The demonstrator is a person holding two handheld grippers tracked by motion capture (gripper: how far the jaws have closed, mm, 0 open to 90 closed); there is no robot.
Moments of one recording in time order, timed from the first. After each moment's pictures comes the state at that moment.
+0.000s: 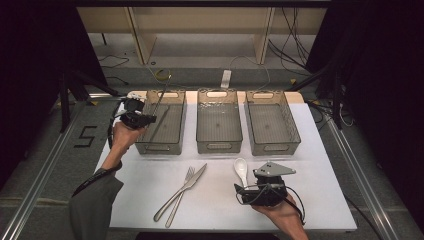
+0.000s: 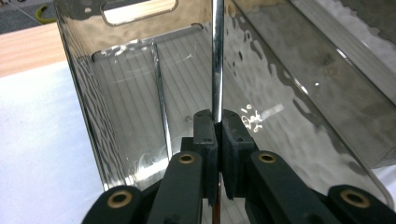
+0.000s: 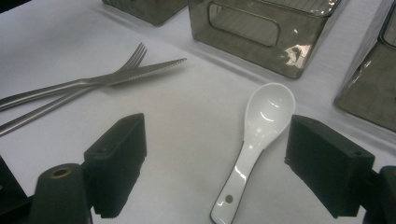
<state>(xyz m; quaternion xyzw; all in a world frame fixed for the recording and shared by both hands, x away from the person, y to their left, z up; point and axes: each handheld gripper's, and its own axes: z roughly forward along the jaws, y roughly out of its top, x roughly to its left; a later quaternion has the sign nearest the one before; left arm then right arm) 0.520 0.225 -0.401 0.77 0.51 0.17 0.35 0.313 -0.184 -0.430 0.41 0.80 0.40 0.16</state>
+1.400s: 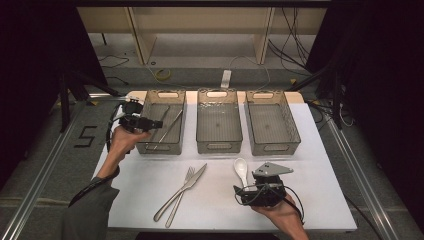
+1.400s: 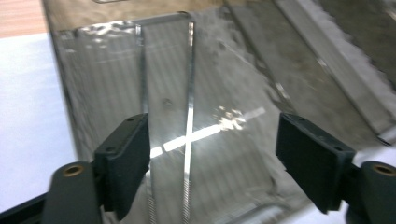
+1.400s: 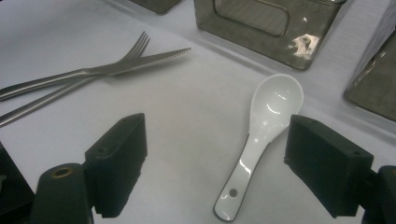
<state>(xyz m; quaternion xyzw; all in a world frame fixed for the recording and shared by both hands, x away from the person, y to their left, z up) 0.499 0.221 -0.393 0.75 0.54 0.12 0.36 0.315 -0.182 -0.433 0.41 0.82 0.39 0.15</state>
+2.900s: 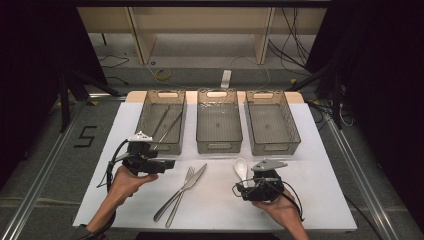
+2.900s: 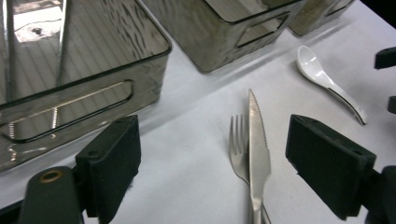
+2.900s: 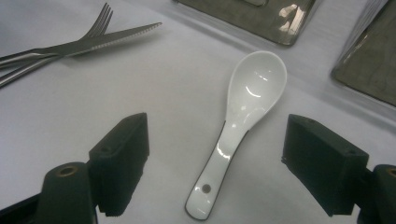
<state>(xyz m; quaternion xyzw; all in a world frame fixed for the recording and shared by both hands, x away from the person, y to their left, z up) 0.384 0.188 -0.414 0.79 0.46 0.07 0.41 0.333 -0.183 -0.446 0.43 0.83 0.34 0.15</state>
